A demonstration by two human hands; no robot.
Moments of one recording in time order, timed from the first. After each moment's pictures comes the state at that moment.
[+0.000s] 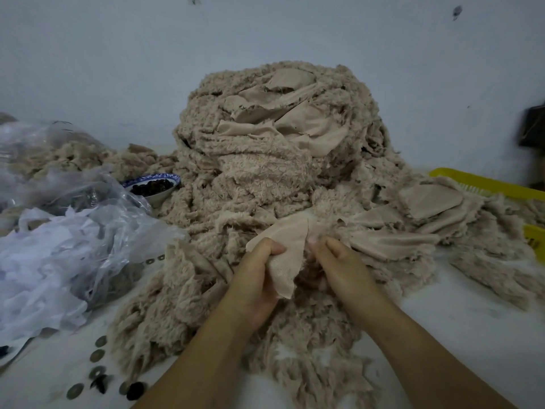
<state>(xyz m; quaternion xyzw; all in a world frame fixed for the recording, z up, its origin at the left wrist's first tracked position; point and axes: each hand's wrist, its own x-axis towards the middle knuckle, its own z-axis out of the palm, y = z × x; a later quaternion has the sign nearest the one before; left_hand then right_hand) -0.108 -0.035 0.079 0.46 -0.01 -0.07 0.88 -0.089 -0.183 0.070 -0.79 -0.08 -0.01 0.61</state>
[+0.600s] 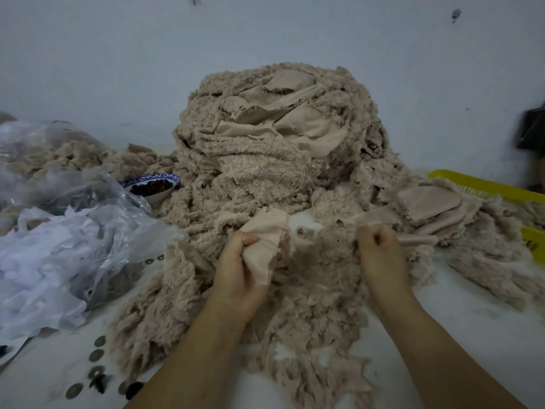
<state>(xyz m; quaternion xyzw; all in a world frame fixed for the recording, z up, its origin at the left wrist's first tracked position) -0.098 -0.022 0.080 0.30 0.00 0.01 0.95 -0.067 -0.216 0.069 -0.74 0.05 -0.20 0.64</state>
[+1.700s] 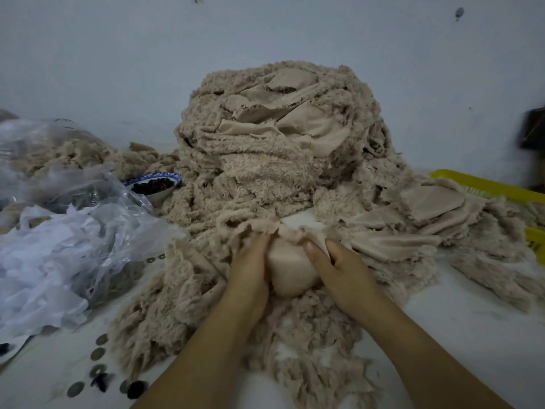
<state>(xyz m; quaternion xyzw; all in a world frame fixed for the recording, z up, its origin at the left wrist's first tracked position) -0.097 -0.035 0.074 0.54 0.13 0.06 0.83 -0.085 -0.187 0.060 -0.82 -0.18 -0.11 0.53</state>
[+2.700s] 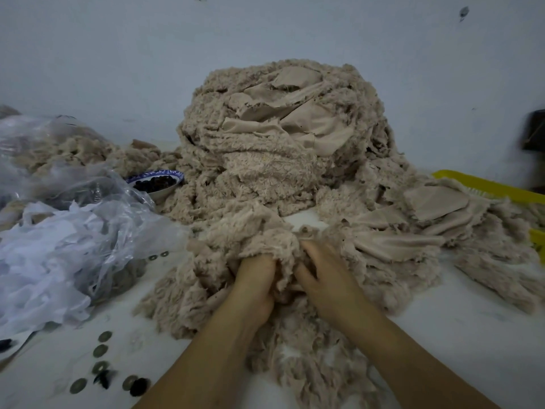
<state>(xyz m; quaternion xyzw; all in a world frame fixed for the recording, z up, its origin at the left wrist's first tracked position) -0.107 -0.044 0.083 0.53 0.16 -0.01 0.83 -0.091 -0.167 0.057 -0.88 -0.24 -0.12 0.38</state>
